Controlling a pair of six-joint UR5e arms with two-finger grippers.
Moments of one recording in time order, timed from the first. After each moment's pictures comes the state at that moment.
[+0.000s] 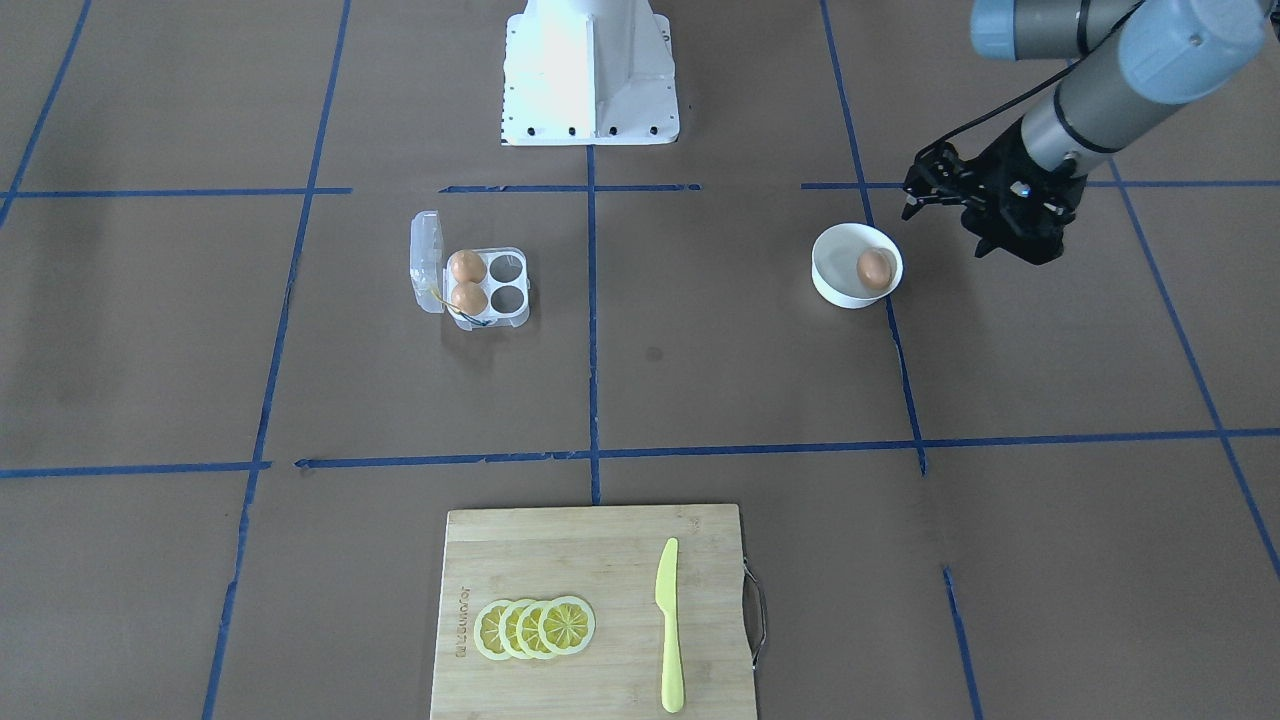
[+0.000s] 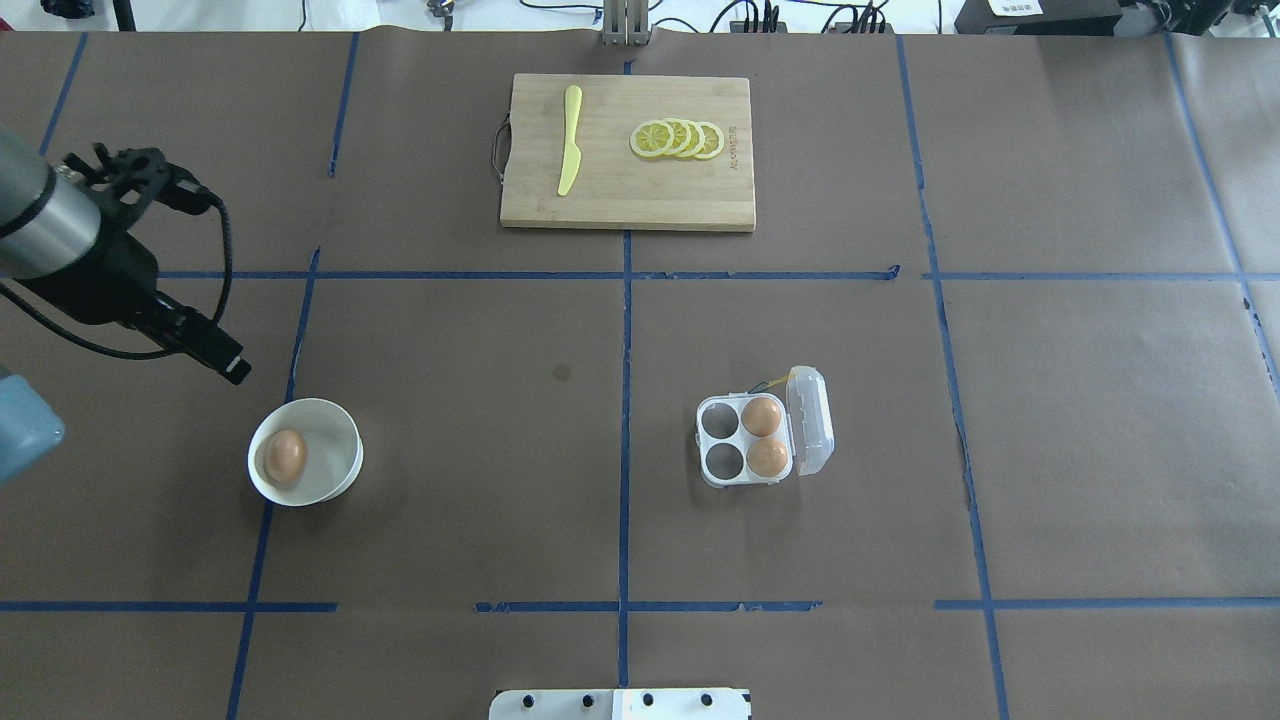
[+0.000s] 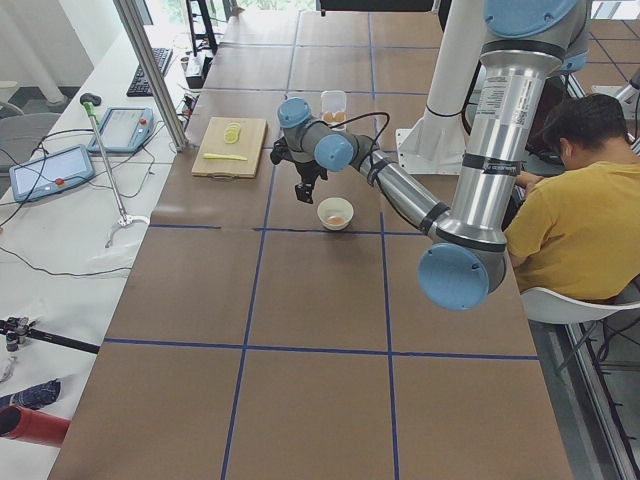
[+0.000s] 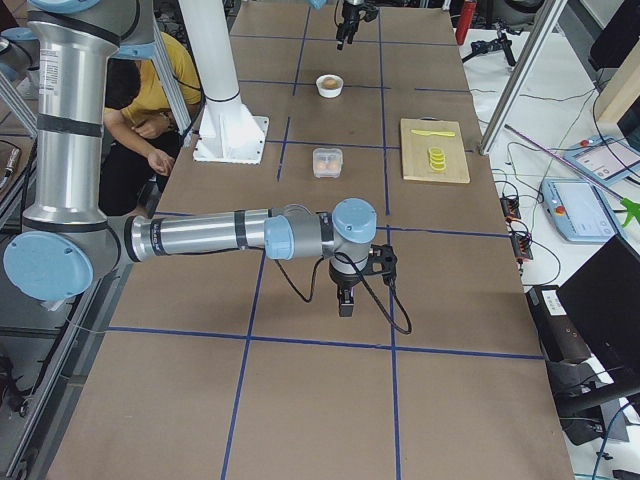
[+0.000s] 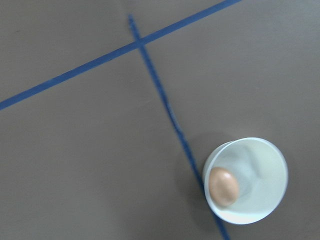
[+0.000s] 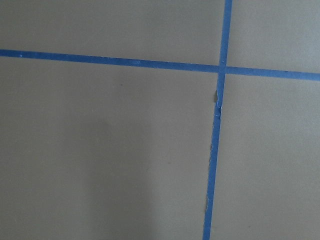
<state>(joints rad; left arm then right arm) -0.90 -1.79 -1.99 -1.48 -2.35 -0.39 1.44 -1.70 1.81 -1.58 2.35 0.09</state>
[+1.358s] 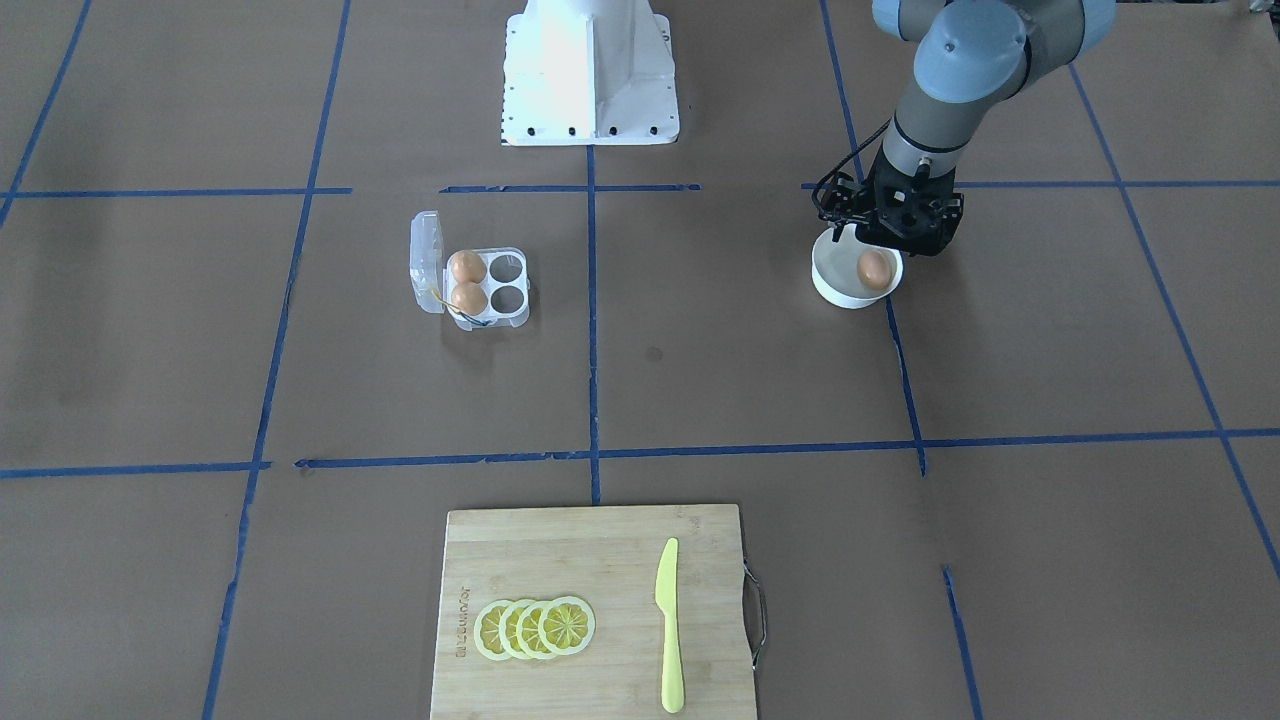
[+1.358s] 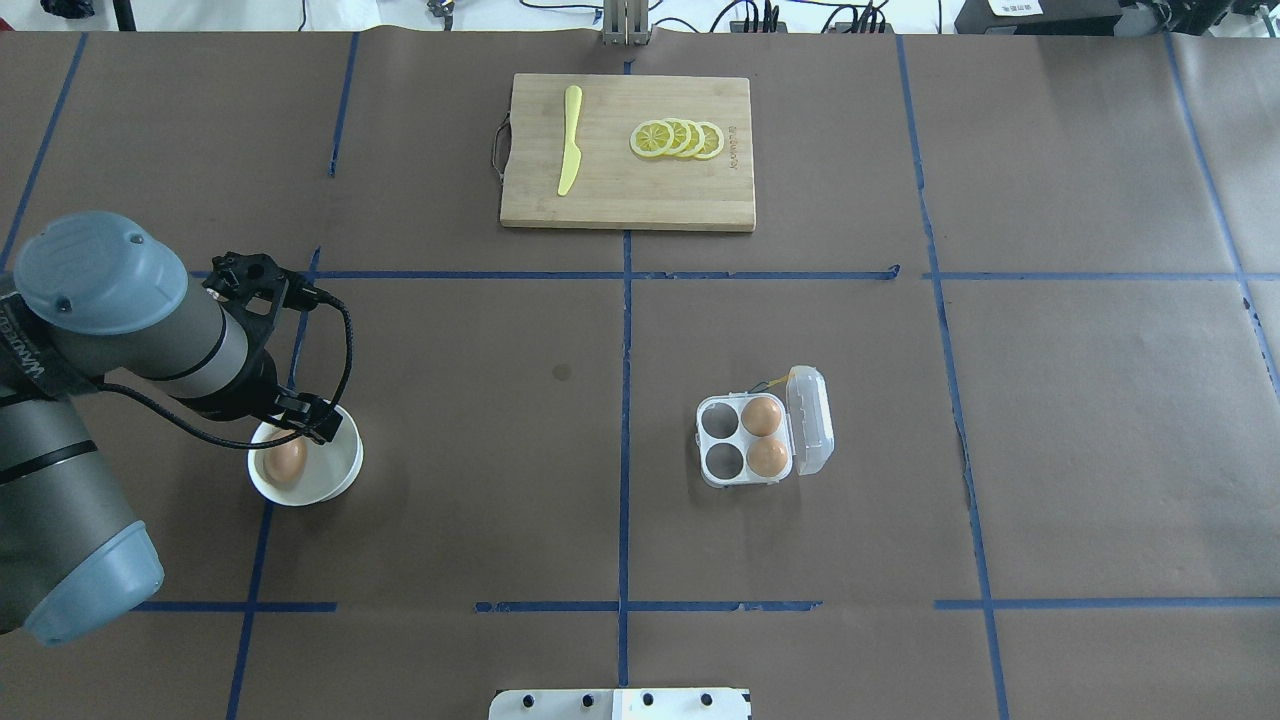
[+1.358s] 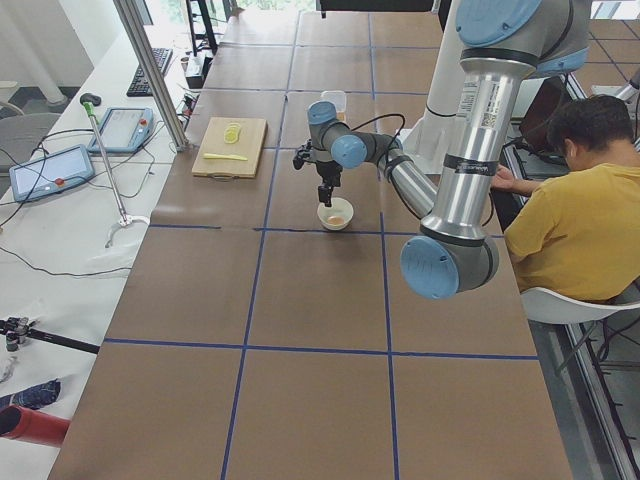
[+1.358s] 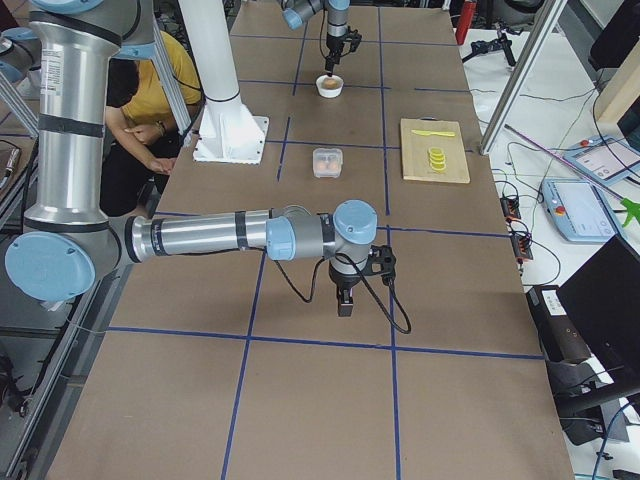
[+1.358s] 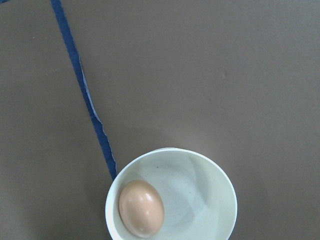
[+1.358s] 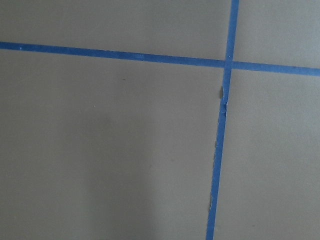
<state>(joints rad) -0.65 -1.78 -2.02 -1.52 -1.98 -0.74 1.43 -1.70 1.81 -1.58 2.35 0.09</state>
